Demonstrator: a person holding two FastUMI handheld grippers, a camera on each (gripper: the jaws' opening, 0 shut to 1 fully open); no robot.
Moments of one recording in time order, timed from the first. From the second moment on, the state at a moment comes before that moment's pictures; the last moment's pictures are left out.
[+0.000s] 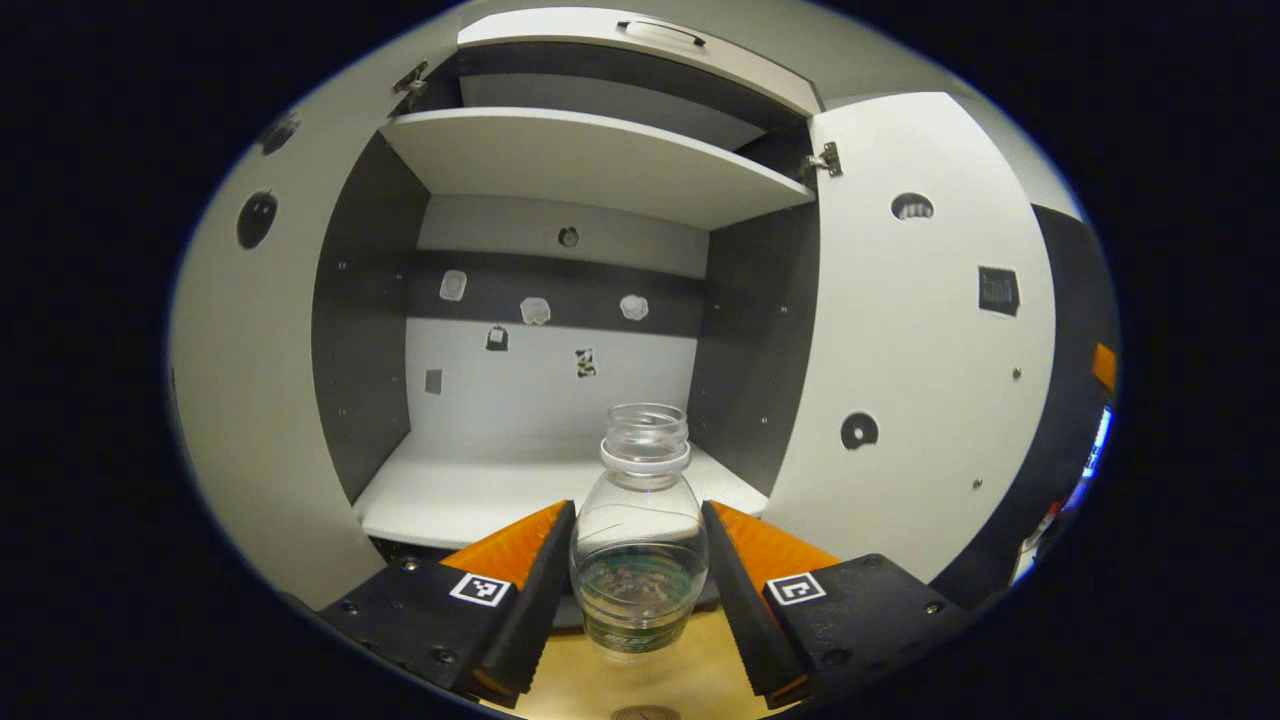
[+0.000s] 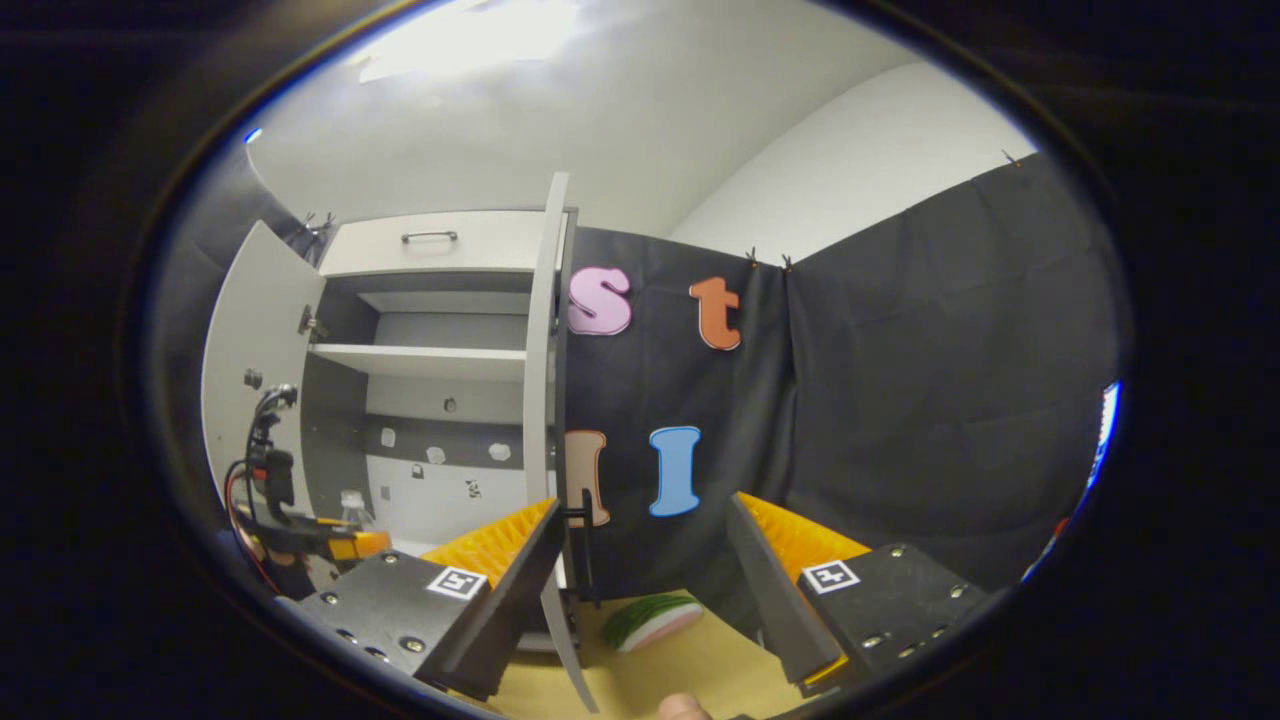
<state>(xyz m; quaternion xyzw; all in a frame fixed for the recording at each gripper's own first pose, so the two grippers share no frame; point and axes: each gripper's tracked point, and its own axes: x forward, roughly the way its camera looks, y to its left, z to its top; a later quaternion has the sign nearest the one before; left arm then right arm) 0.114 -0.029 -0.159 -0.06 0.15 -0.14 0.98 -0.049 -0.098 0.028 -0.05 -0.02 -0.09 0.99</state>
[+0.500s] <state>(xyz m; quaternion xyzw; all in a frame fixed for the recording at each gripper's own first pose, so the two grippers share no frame) 0.053 -0.032 -0.291 -0.08 0.20 -0.15 0.96 -0.062 -0.103 0.036 -0.06 -0.02 -0.11 0.99</state>
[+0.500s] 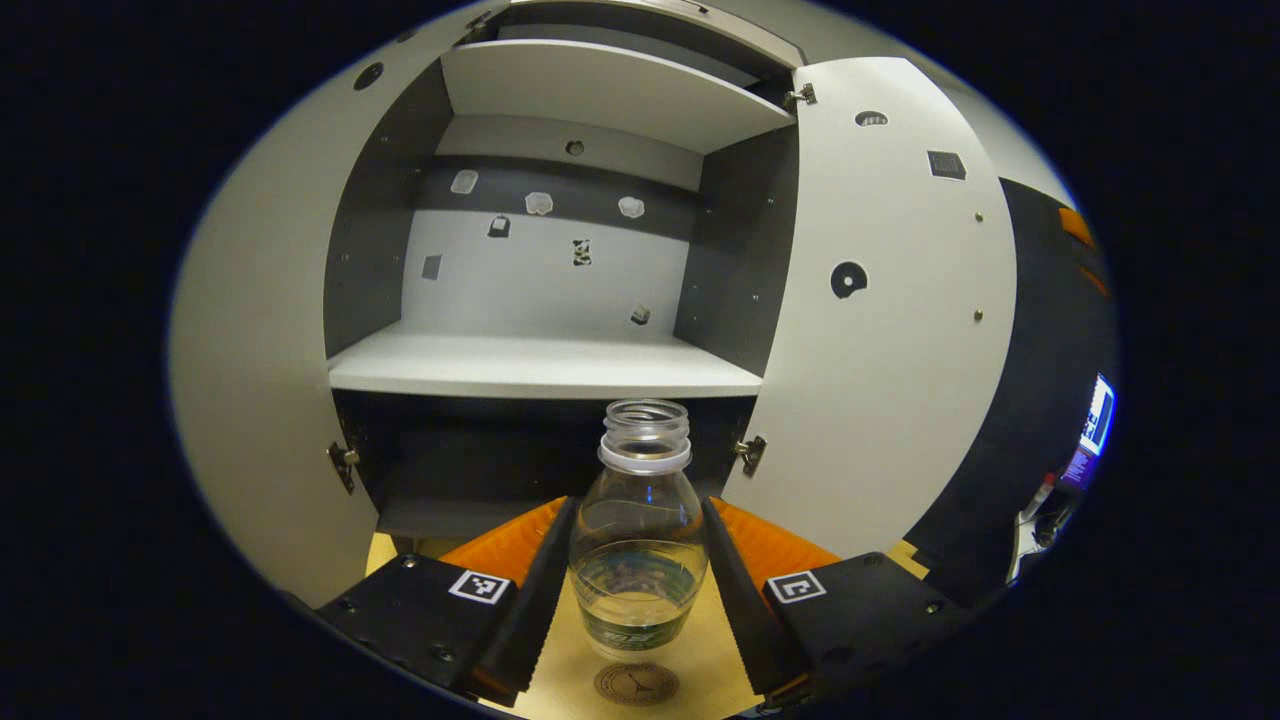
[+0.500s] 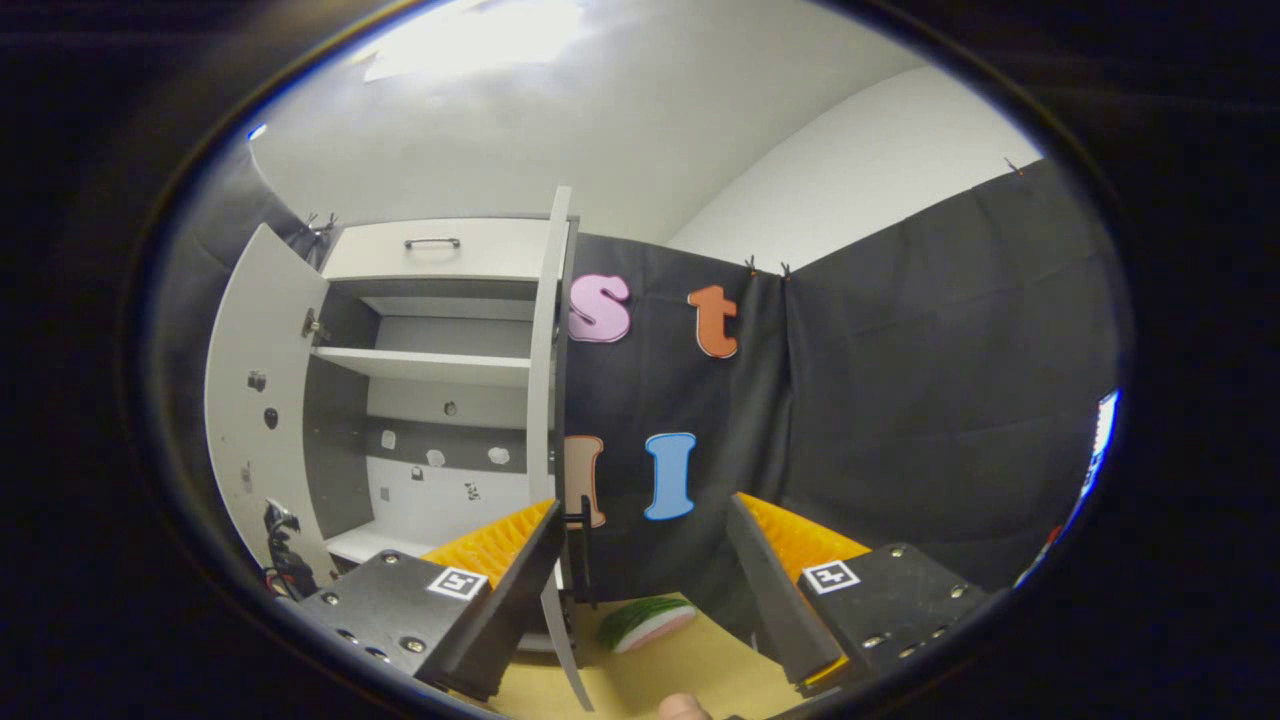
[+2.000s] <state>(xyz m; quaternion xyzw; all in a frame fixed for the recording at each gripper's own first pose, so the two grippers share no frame) -0.016 -0.057 -0.427 -0.06 0.29 -0.17 0.94 -0.081 -0.130 0.022 -0.09 0.00 -0.15 0.98</state>
